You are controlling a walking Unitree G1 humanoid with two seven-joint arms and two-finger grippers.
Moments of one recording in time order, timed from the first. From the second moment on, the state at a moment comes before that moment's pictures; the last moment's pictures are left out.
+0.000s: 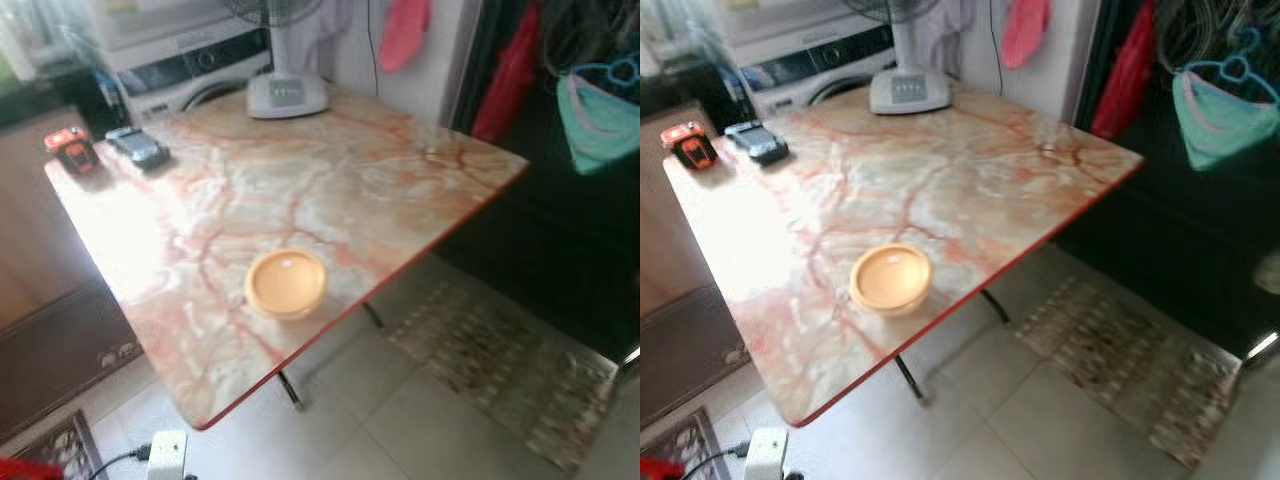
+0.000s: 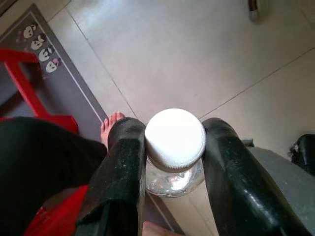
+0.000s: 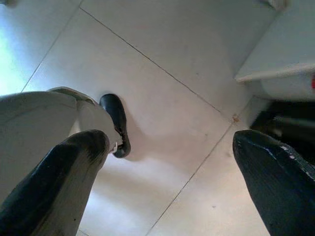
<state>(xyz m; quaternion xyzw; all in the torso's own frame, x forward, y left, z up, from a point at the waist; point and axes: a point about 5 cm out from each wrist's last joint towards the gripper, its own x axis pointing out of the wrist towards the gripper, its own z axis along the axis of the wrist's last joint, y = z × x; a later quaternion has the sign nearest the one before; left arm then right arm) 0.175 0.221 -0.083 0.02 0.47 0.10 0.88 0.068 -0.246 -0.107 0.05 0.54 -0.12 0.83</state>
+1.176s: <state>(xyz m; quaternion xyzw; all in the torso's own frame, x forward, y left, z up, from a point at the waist) 0.165 0.226 -0.086 0.00 0.48 0.12 0.87 0.077 -0.245 -0.106 0.05 0.53 -0.11 0.84</state>
